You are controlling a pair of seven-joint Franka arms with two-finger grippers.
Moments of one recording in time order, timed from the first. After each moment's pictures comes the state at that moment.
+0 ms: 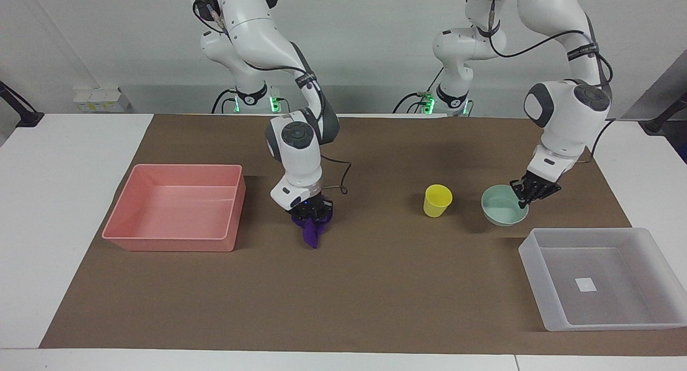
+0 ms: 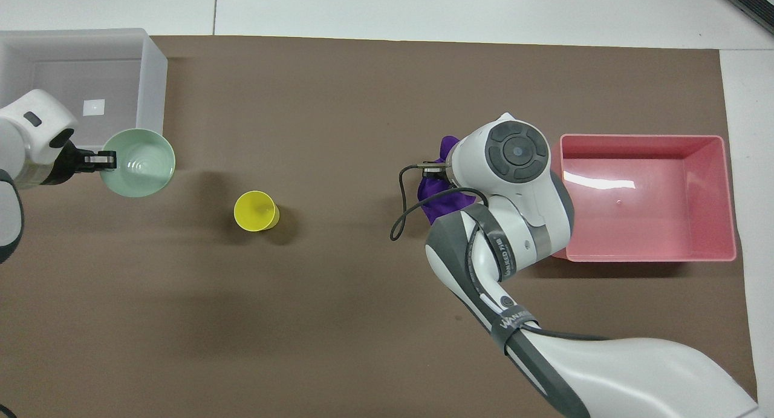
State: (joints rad) left arm 0.04 0.07 0.00 -1.96 -0.02 2.23 0.07; right arm 0.41 0.30 -0.02 -1.81 -0.02 2.27 0.51
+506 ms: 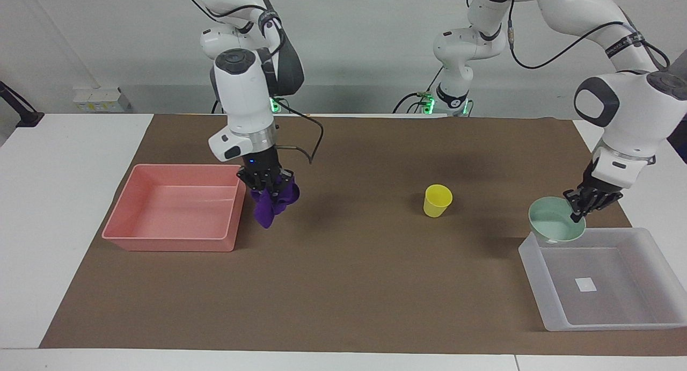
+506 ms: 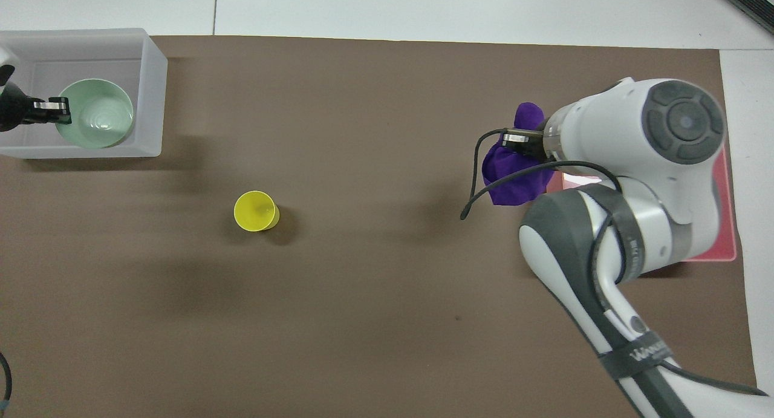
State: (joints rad) left arm 0.12 0.31 0.00 -1.58 -0.02 2.11 0.08; right arm 0.25 0.13 -0.03 -1.80 -0.03 2.14 0.42
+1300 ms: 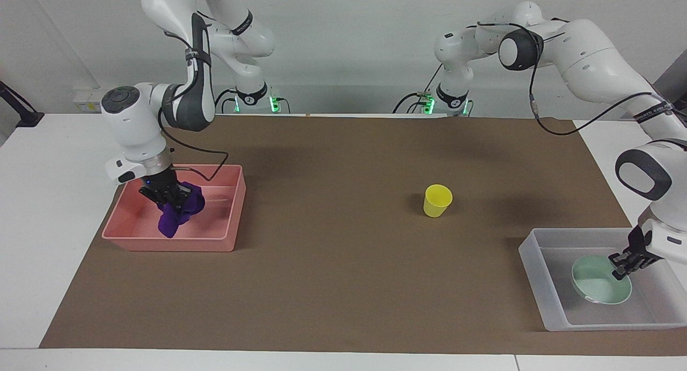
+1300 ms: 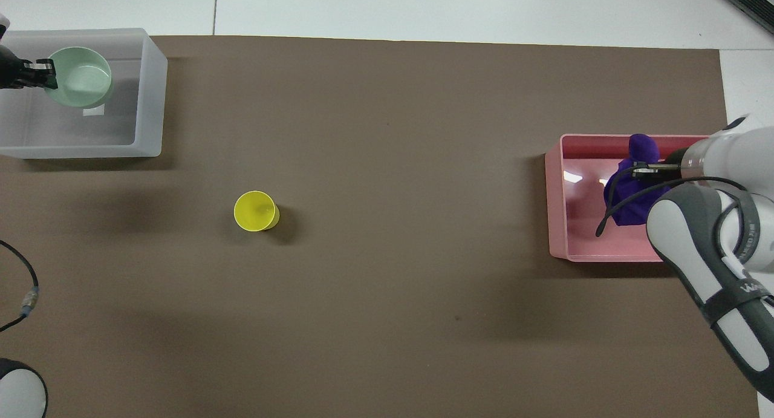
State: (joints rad) left arm 0.22 0.77 -0.01 -1.09 -0.02 2.09 0.09; right arm -0.11 0.15 -0.03 -2.07 -0.03 2.38 -0.02
